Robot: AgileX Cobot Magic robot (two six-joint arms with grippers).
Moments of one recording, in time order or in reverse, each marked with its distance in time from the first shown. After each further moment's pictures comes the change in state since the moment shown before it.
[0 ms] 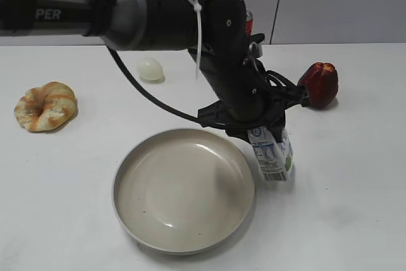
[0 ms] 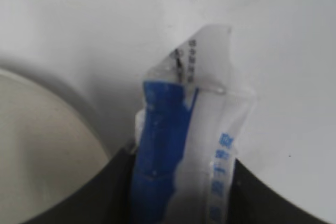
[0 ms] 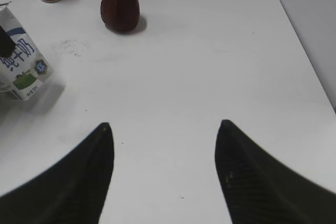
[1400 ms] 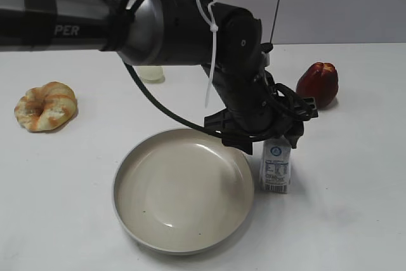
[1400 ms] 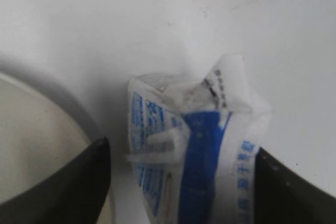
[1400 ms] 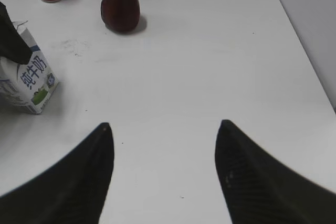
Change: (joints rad) left arm -0.033 0.024 -0.001 0.060 -0.031 -0.072; right arm 0.000 0.000 0.000 0.000 0.000 0.000
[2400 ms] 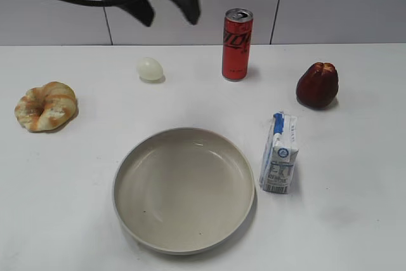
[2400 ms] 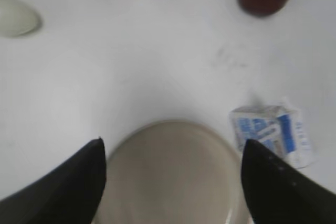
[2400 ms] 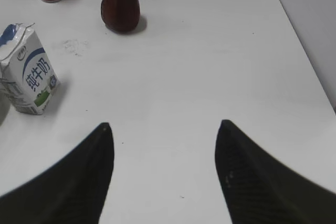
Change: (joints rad) left arm 0.387 -0.270 -0.208 0.014 0.467 0.554; right arm 0.000 0.000 0.000 0.000 0.000 0.000
